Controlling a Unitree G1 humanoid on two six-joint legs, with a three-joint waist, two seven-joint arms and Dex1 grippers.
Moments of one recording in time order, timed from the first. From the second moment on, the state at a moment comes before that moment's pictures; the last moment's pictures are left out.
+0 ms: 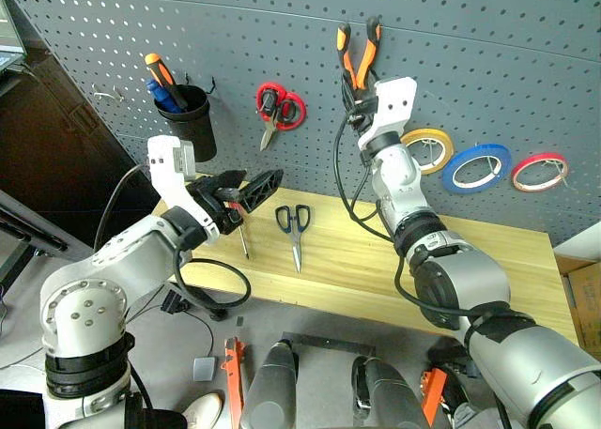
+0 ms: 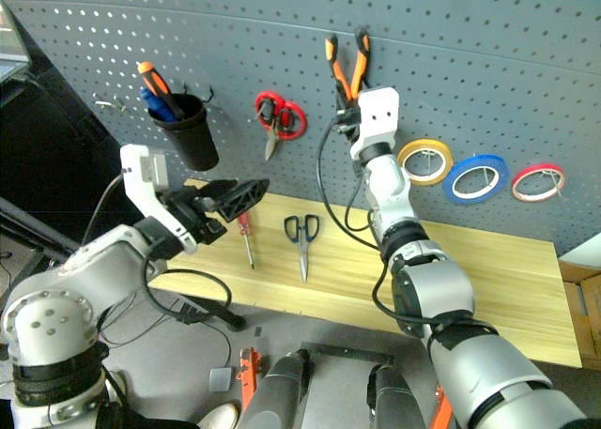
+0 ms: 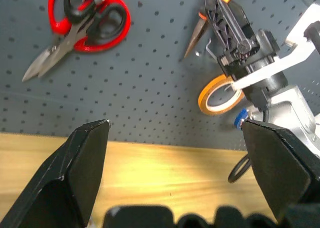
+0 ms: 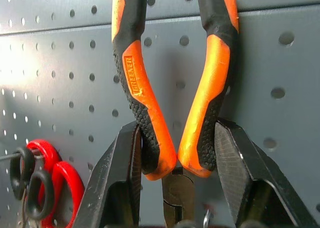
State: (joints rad) left arm -0.37 0.56 0.29 -0.50 -1.30 0.94 0.10; right arm -1.23 -0.03 -0.14 1.22 0.02 -0.68 0.13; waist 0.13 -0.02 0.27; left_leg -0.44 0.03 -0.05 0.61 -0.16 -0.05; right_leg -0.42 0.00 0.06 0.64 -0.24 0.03
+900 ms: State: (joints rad) left arm -0.38 0.52 0.24 -0.45 -1.19 0.88 0.01; right arm -1.18 -0.03 -0.12 0.92 0.06 -0.60 0.12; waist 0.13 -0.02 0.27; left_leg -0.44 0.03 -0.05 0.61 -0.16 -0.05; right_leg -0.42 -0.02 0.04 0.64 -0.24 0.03
